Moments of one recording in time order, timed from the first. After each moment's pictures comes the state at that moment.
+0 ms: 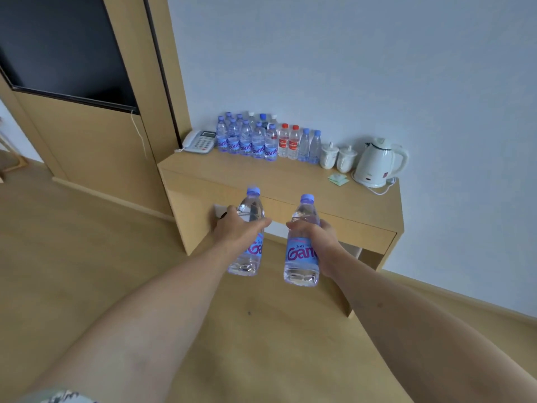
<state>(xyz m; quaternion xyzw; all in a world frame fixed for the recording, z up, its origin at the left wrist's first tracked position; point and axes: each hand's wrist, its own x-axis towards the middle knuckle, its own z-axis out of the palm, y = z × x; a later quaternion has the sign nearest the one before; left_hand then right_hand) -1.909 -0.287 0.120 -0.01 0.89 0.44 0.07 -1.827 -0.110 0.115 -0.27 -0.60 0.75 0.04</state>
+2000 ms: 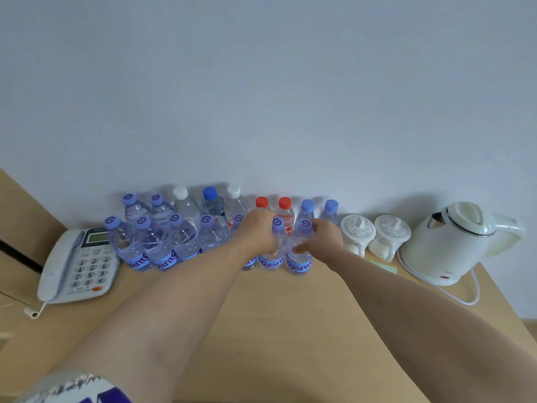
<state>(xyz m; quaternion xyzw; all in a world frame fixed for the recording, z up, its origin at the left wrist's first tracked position) -2.591 0.042 0.070 0.42 0.89 0.17 0.11 -2.467 0.169 0.053 -0.40 -0.82 0.42 0.04</state>
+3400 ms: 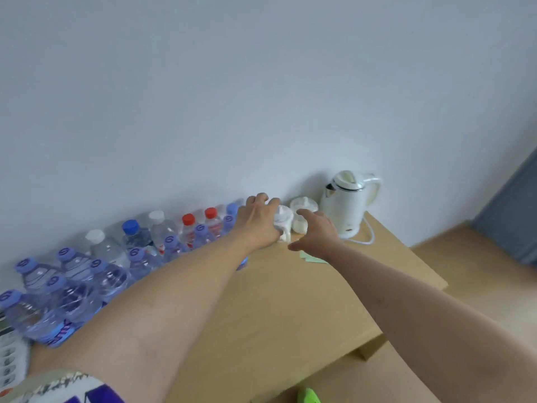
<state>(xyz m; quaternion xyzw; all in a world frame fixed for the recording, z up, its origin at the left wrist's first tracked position) -2.487 0.112 0.110 0.63 0.77 0.11 0.03 -2.324 0.164 0.097 -0.52 -0.80 0.27 0.10</state>
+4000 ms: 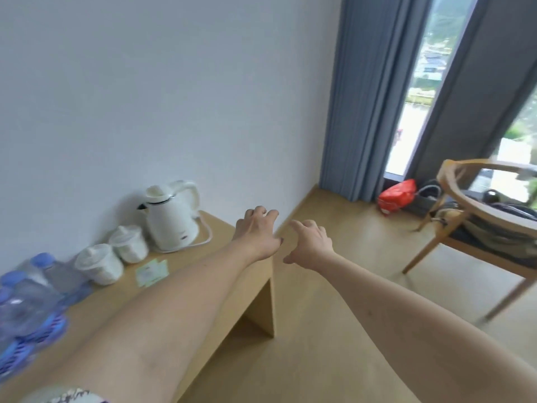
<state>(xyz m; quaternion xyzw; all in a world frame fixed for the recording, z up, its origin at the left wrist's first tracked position) -2.073 0.174 0.109 0.81 0.58 0.05 0.09 -1.924 0.143 0.084 -0.72 -0.65 0.20 0.11</state>
